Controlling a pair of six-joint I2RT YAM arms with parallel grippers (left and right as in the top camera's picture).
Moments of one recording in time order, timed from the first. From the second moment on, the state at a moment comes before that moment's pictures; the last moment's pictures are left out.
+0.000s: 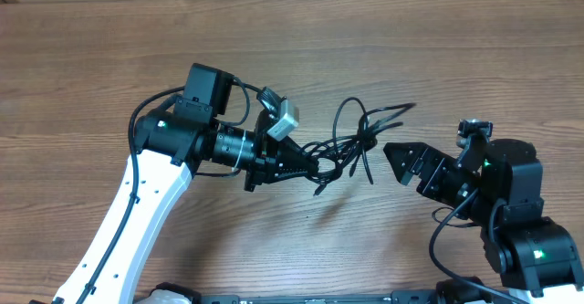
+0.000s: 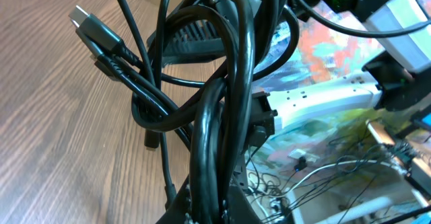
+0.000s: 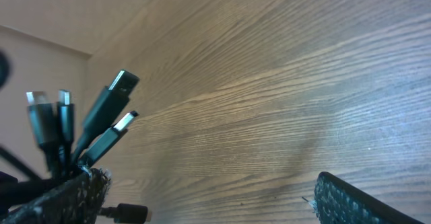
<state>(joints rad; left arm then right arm) -0.32 1.39 1.27 -1.03 1.26 0.60 0.15 0.77 0.88 -0.81 -0.38 0.64</state>
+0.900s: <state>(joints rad) -0.32 1.39 1.27 -1.10 1.31 0.80 0.15 0.68 0.92 -0.73 -0.45 0.50</state>
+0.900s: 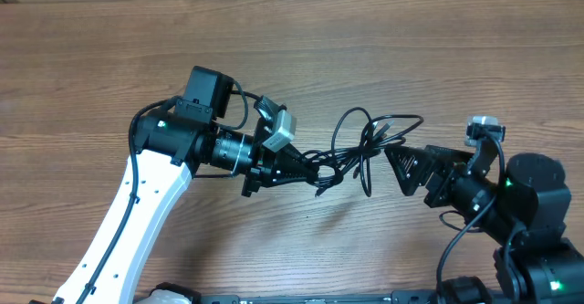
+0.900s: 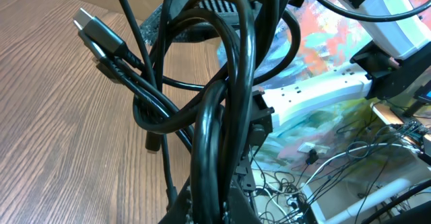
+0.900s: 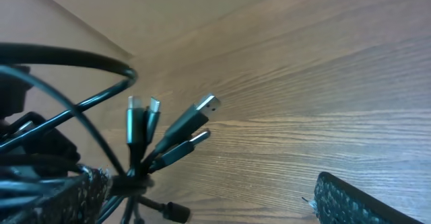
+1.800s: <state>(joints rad) -0.37 1.39 1.27 -1.10 1.31 0.81 0.15 0.68 0.92 -0.62 -0.53 0.46</state>
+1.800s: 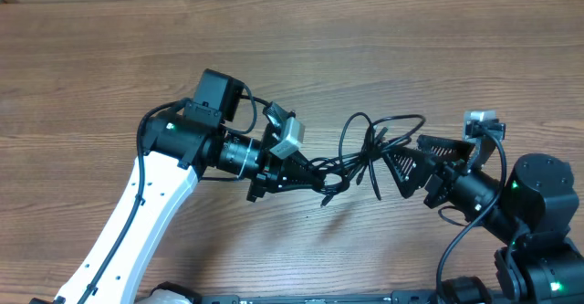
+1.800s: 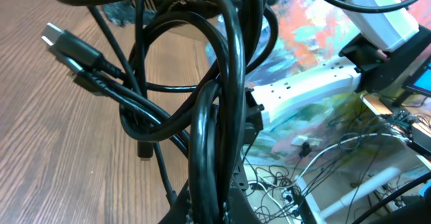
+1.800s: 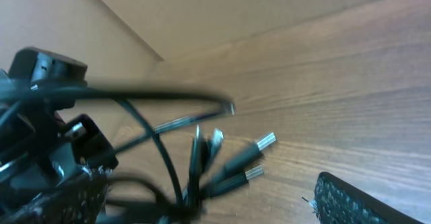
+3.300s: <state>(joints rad) -0.43 1.39 1.27 -1.15 1.33 0.81 0.16 0.68 0.92 -0.64 0.35 0.52</state>
